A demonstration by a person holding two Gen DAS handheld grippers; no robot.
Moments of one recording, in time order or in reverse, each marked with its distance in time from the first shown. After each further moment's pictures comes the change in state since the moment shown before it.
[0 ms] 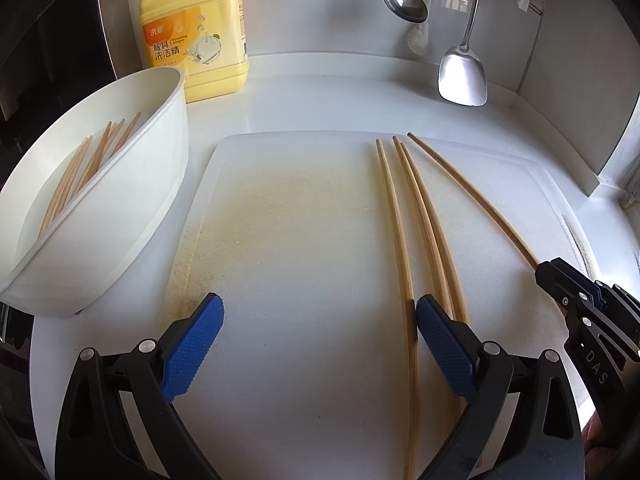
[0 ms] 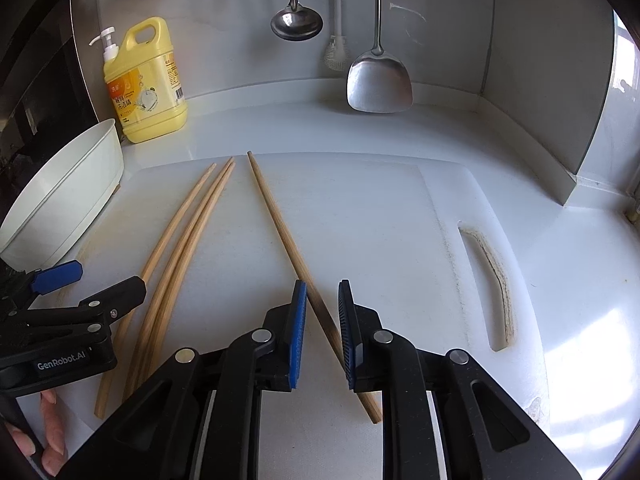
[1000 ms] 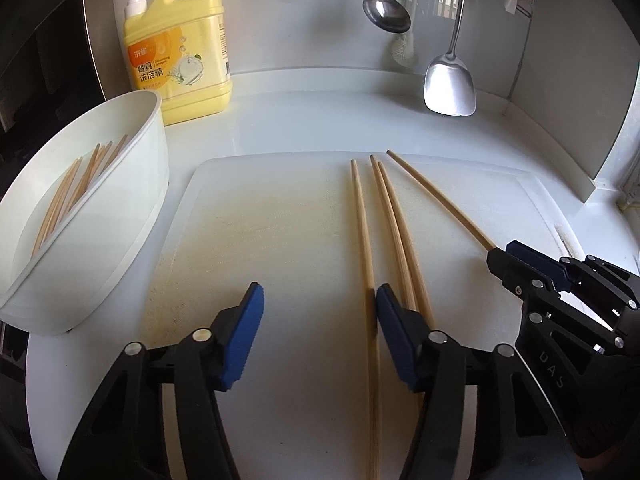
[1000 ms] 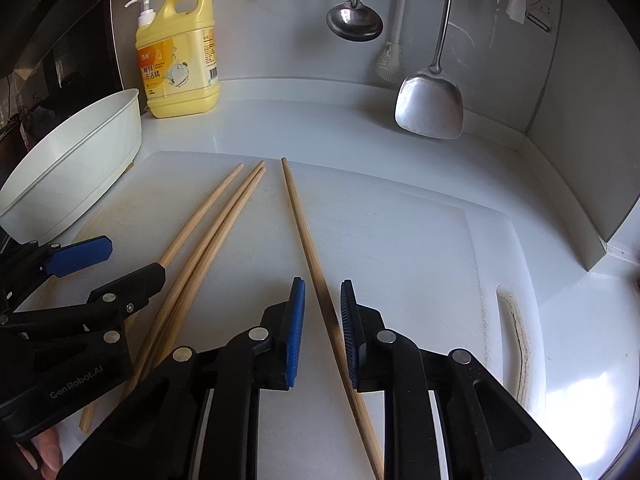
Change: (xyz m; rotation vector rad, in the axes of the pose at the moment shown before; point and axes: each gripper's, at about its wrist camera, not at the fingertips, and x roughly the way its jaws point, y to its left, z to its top) left arm 0.002 -0.024 0.008 0.023 -0.056 -0.008; right arm 0.020 0.024 0.024 -0.177 0.007 0.028
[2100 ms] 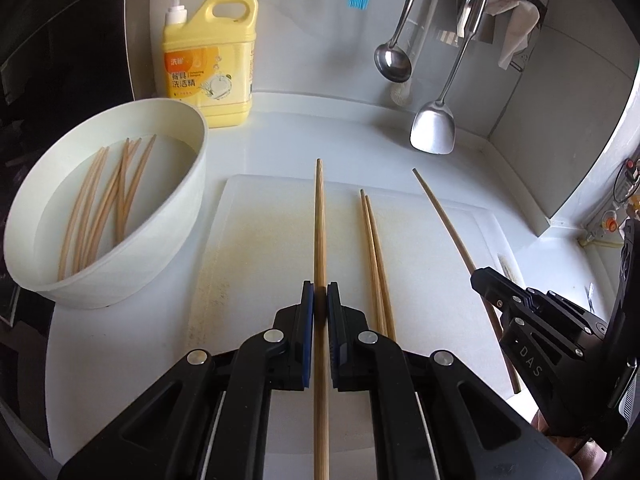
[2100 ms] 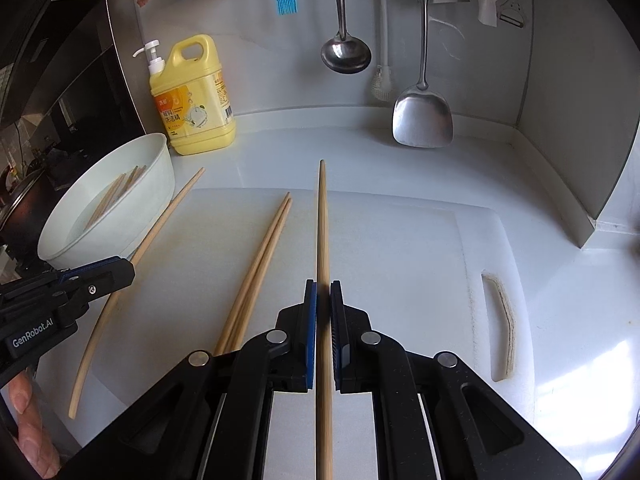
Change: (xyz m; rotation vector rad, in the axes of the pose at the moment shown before) left arm -0.084 0.027 0.011 -0.116 -0.005 -0.091; right arm -0.064 -0.002 0.010 0.112 -0.027 0.101
